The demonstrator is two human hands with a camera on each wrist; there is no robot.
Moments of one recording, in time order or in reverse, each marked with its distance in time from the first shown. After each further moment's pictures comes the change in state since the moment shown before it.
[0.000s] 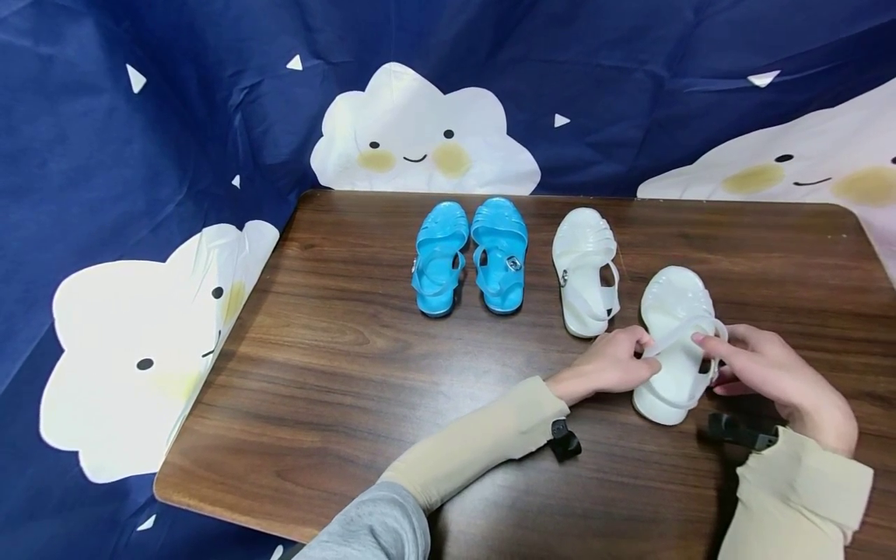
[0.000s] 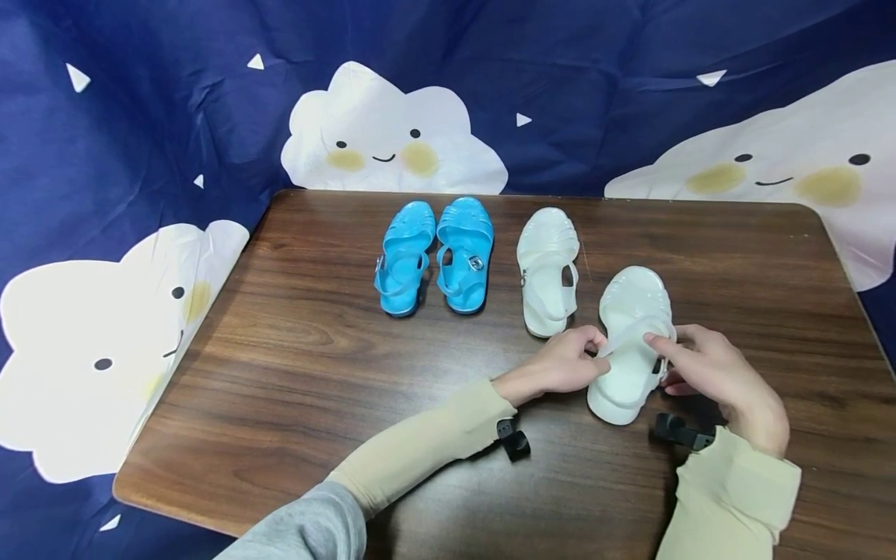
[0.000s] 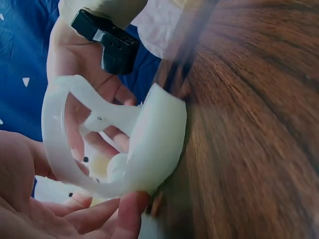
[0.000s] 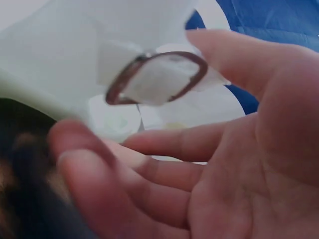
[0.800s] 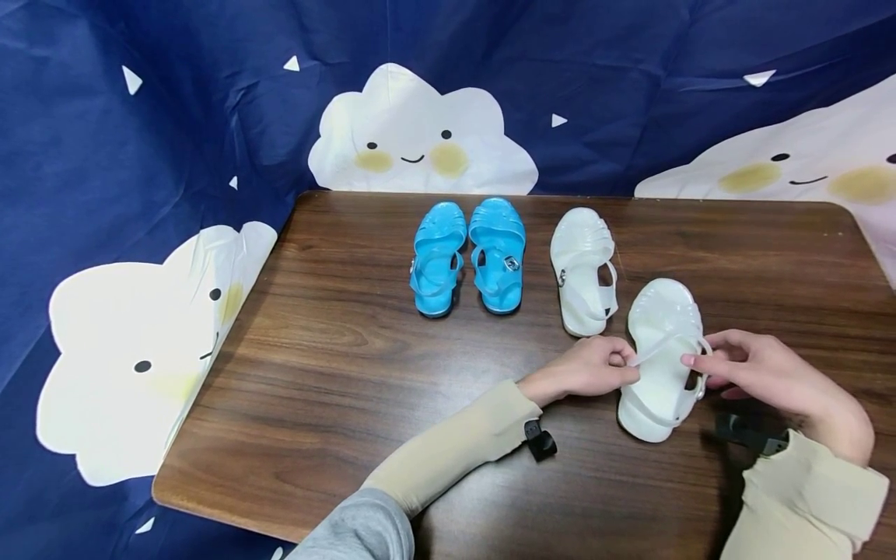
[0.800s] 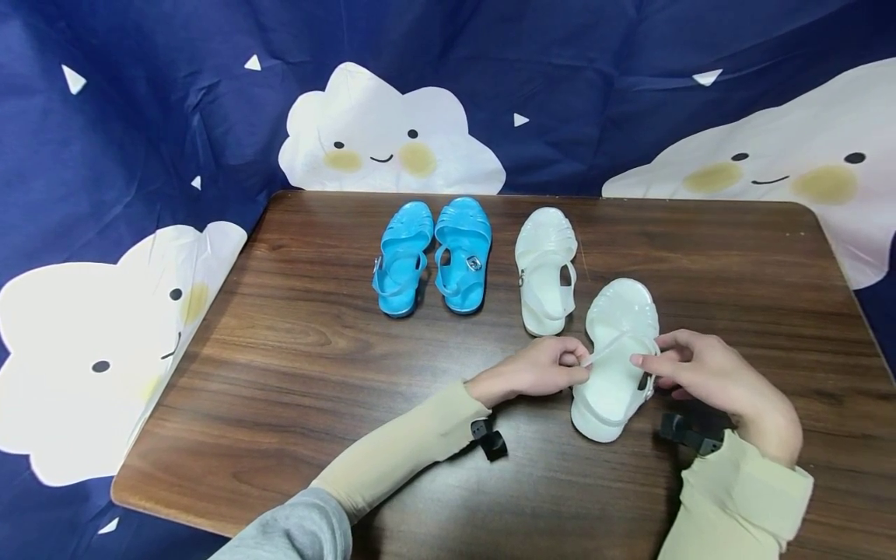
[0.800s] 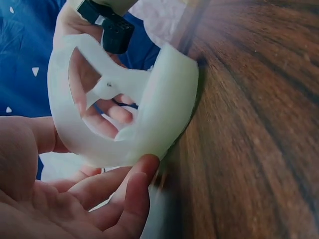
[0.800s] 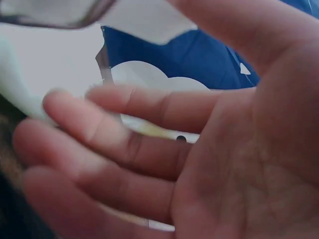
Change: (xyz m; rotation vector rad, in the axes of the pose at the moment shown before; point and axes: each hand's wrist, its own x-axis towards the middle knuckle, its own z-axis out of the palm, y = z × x) left_hand -0.016 -0.024 -0.011 -0.125 -0.107 0.083; right_hand -0.014 -0.009 0.000 -0.147 -0.038 -0.073
